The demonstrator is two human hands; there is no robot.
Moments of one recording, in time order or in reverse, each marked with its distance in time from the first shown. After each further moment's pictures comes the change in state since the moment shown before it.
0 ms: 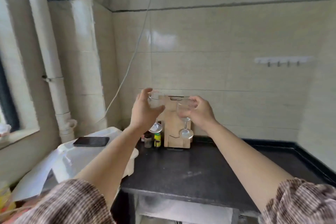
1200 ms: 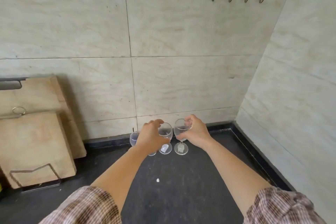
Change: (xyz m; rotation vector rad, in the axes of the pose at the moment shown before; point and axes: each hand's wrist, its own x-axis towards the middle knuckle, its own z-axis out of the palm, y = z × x) left_hand 0.128 -0.087 0.719 0.099 -0.811 -0.127; right_hand 0.329 0.522 -0.285 -0.267 0.026 0.562
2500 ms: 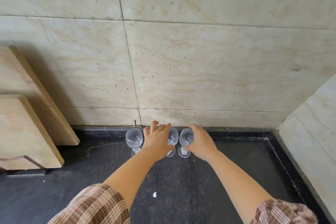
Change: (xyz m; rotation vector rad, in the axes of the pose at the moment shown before) left_hand 0.104 -0.074 0.101 0.503 -0.130 -0.110; right_hand 0.146 0.107 0.063 -0.437 -0.250 -0.088
